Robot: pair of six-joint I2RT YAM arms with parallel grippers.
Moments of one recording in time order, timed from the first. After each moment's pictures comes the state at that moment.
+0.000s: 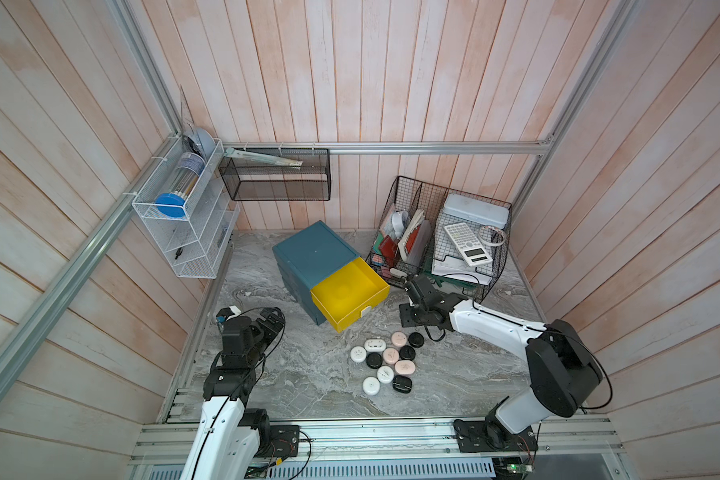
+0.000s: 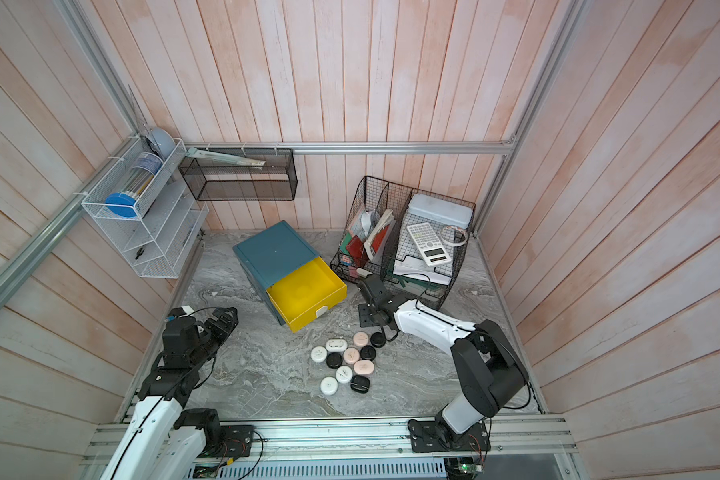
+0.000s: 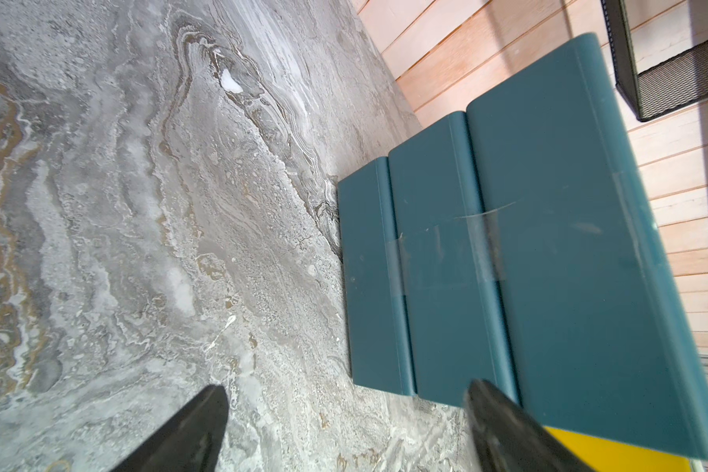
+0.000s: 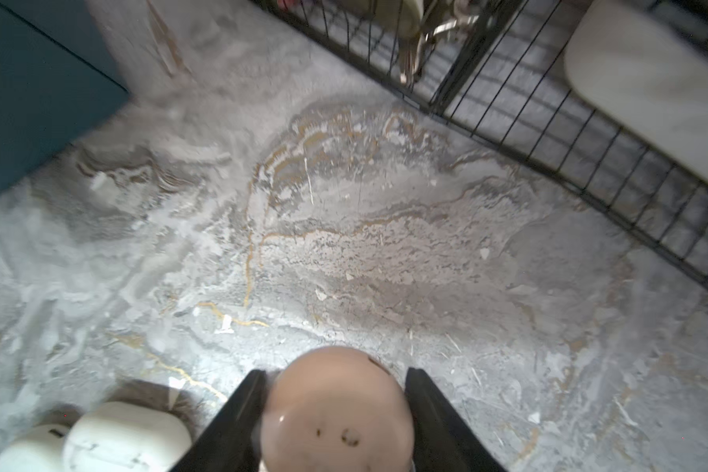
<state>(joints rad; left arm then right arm) 0.01 0.63 0.43 -0.35 0.07 -0.88 0.65 1.55 1.00 -0.48 0.14 0.43</state>
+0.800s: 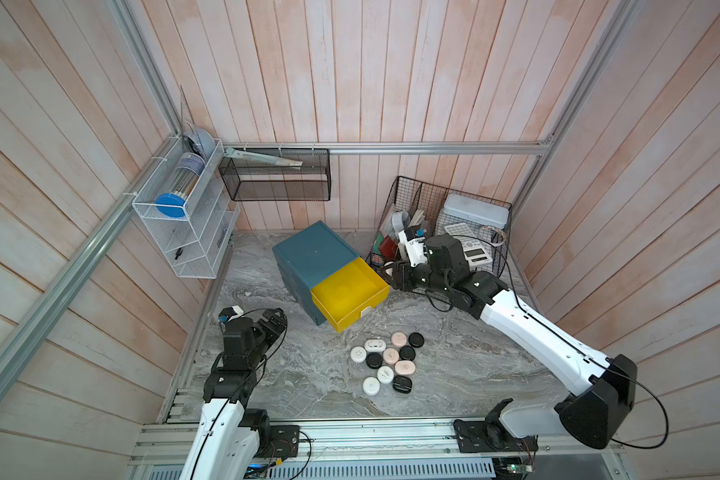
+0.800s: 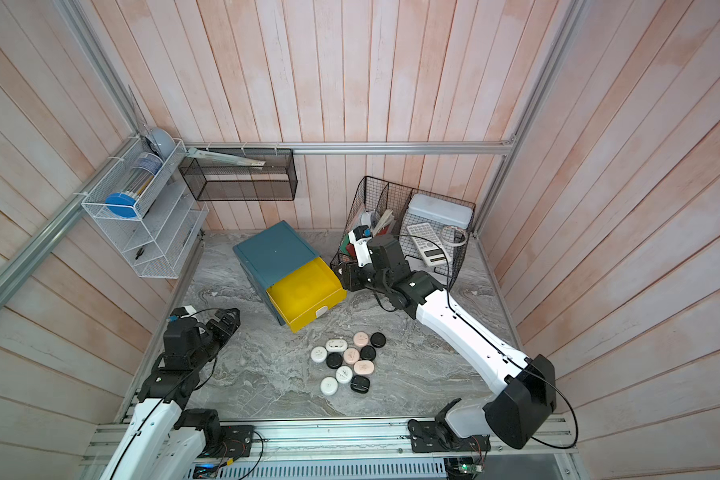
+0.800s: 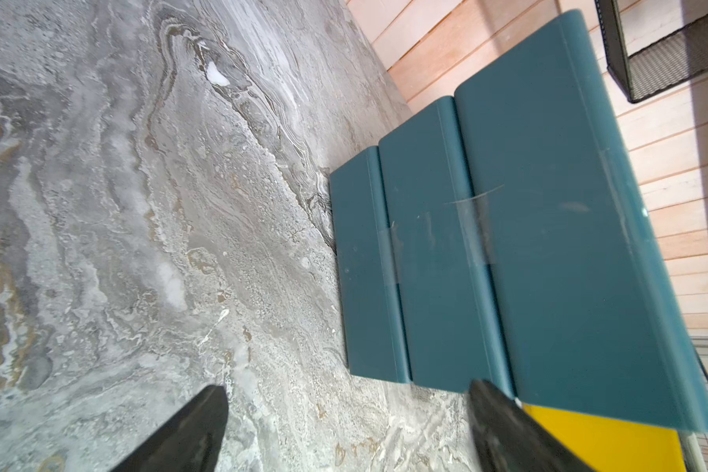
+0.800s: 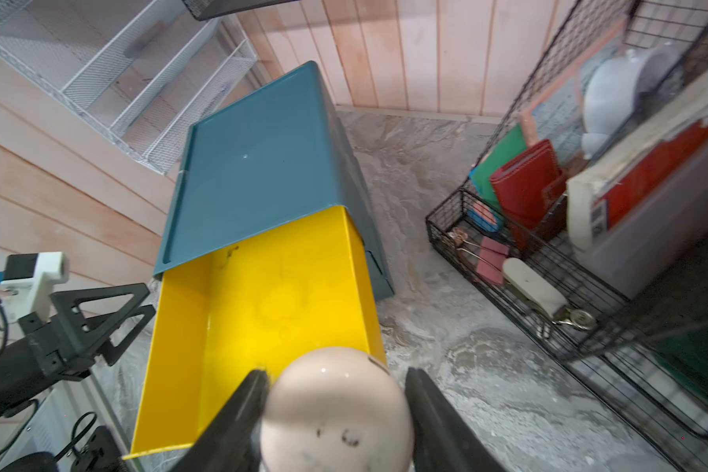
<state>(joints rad) -0.03 0.61 0.43 -0.36 0.07 -0.86 0.67 1.42 1.33 -0.44 -0.18 0.34</state>
